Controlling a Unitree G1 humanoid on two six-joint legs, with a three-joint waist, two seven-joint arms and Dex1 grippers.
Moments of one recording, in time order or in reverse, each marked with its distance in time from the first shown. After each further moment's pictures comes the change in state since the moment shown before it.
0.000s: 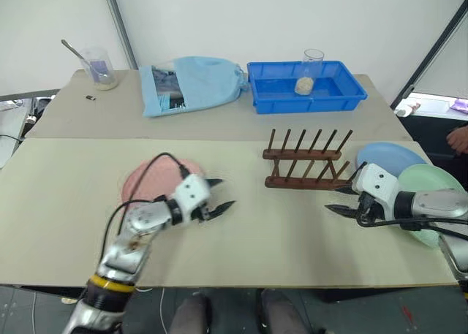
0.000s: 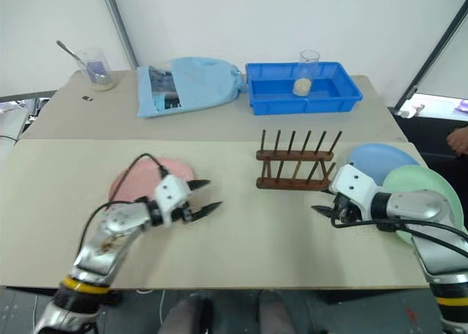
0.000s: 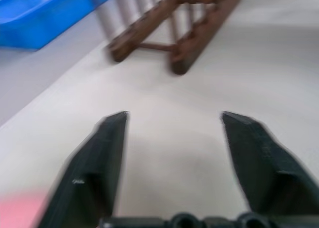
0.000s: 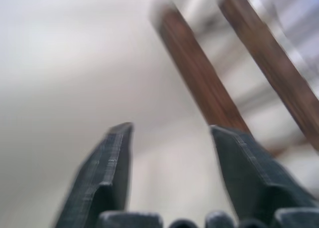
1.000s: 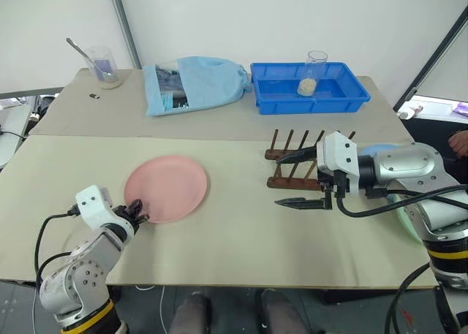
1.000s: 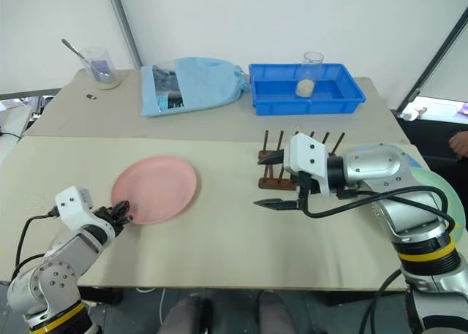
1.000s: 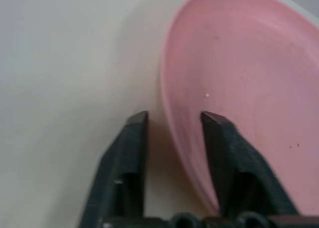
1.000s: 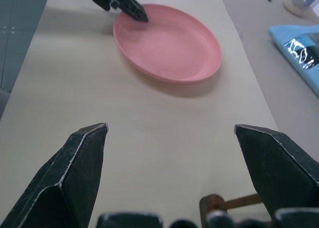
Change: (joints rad) left arm -0.108 -0.342 0.556 -0.091 -0.368 0.835 0.729; right arm -0.443 0.139 0.267 0.086 0.058 -0.066 0.099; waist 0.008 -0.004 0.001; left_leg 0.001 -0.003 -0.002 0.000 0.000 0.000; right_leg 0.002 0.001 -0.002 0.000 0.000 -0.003
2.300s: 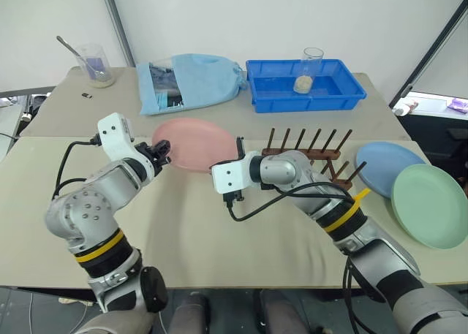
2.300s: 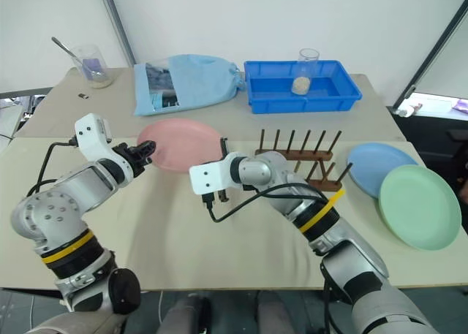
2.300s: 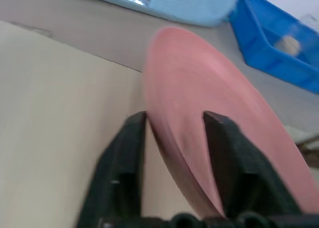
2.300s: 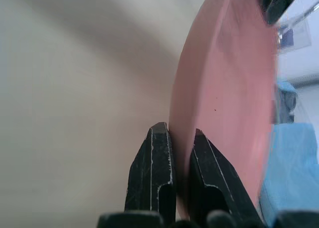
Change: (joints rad) left arm -0.458 0.147 0.034 0.078 -0.193 0.333 0.002; right arm -0.292 0.457 0.453 0.552 -0.774 -0.474 -0.416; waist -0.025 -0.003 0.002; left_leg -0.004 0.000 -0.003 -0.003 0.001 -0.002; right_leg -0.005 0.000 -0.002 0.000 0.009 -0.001
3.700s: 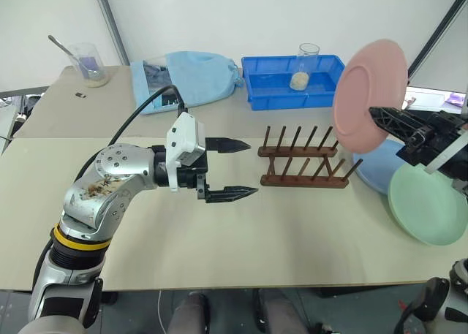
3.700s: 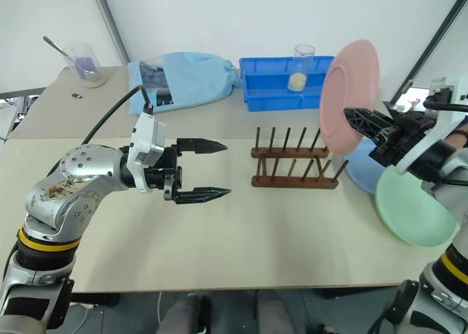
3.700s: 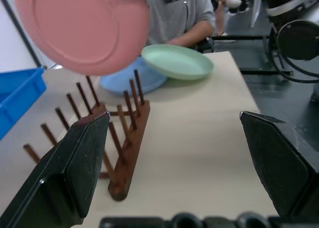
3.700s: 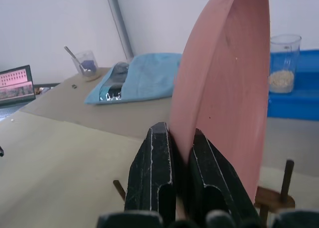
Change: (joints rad) left arm 0.029 0.392 -0.722 0.025 0.142 -0.947 -1.115; right arm 0.366 -0.333 -1.318 -0.646 1.296 1.309 -0.230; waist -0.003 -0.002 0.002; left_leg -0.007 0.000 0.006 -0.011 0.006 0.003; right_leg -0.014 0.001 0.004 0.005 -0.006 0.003
